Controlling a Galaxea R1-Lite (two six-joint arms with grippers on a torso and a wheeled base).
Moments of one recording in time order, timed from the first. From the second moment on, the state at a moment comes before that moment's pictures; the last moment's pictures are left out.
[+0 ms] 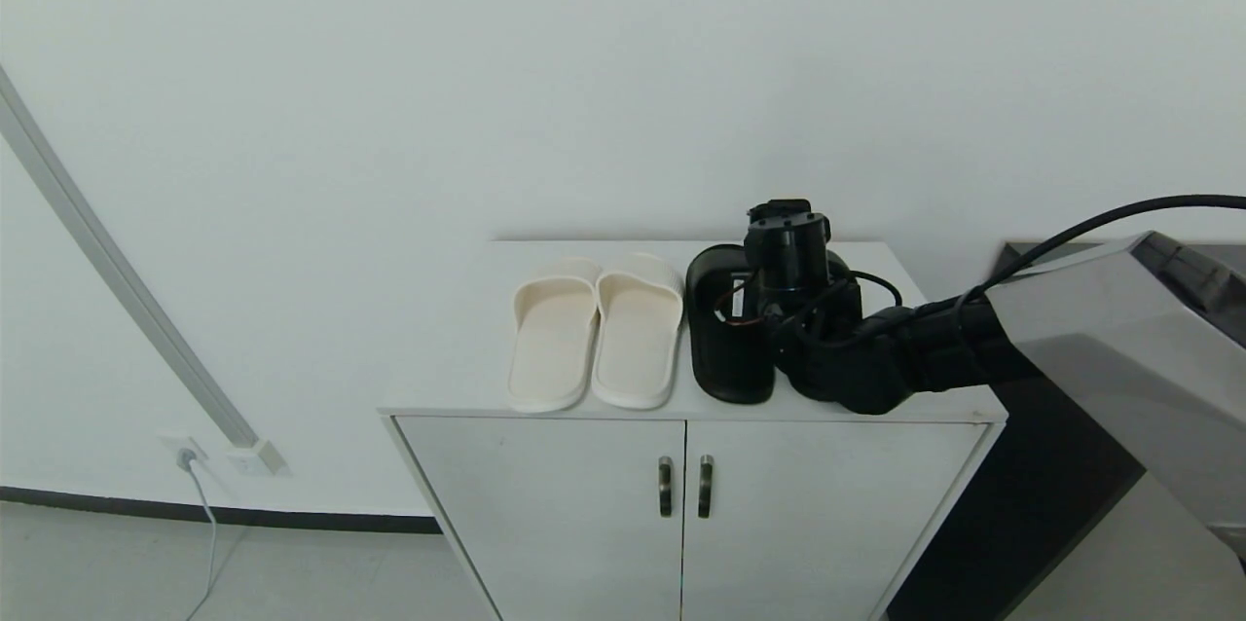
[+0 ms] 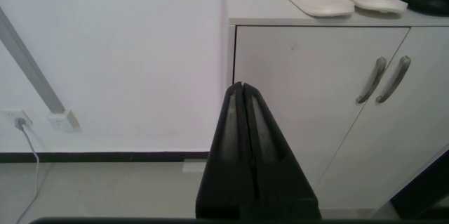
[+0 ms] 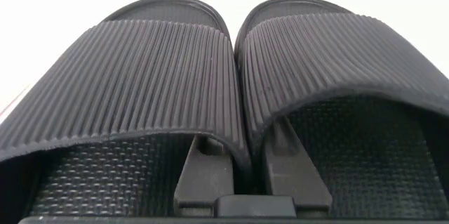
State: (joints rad) left arm 0.00 0.00 0.00 0.00 0.00 -0.01; right arm 0.63 2.24 -1.55 -0.47 -0.68 0.17
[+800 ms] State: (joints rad) left arm 0.00 0.00 0.00 0.00 0.00 -0.01; right arm 0.73 1.81 -0.97 -0.58 -0.42 0.12
